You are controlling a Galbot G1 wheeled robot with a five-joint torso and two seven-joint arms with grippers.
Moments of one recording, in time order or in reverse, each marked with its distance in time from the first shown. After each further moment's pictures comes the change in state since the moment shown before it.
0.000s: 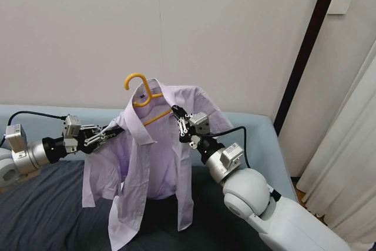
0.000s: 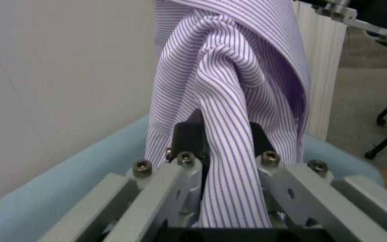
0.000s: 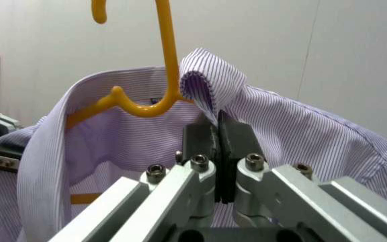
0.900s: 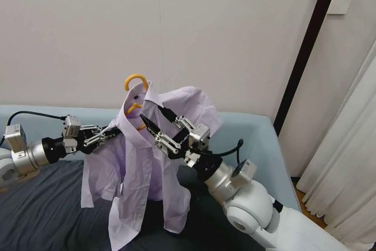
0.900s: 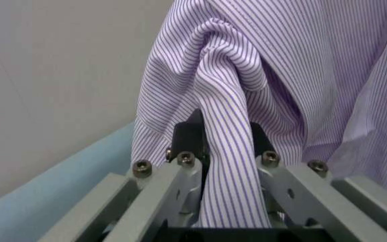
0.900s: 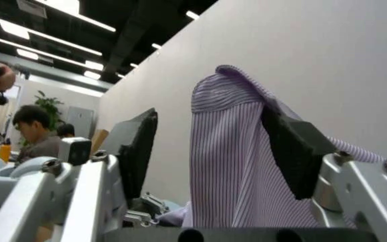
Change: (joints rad) left arm 0.001 0.009 0.000 0.007 -0.001 -0.002 0.007; right arm -0.038 -0.055 -0.022 0.054 0.142 0.328 -0.254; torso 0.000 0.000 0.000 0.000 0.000
